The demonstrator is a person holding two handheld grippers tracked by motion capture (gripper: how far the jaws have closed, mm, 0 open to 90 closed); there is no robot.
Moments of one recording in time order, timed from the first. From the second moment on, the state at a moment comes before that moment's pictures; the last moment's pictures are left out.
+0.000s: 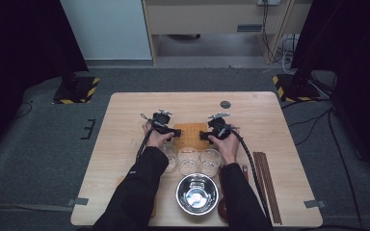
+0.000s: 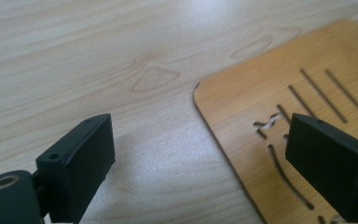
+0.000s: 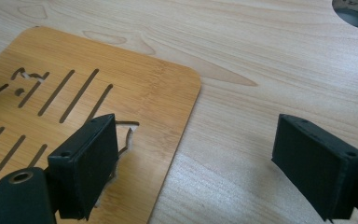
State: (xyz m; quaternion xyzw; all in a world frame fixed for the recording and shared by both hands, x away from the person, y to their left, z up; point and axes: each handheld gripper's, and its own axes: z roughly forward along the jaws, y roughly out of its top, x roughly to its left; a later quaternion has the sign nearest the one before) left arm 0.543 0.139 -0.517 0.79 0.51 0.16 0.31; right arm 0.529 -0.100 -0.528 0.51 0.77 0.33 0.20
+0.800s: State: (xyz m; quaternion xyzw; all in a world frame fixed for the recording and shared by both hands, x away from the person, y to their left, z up) left arm 0.527 0.140 -0.523 0.82 0.47 0.14 0.28; right arm 0.517 -0.103 -0.531 0.50 0.79 0.31 0.18
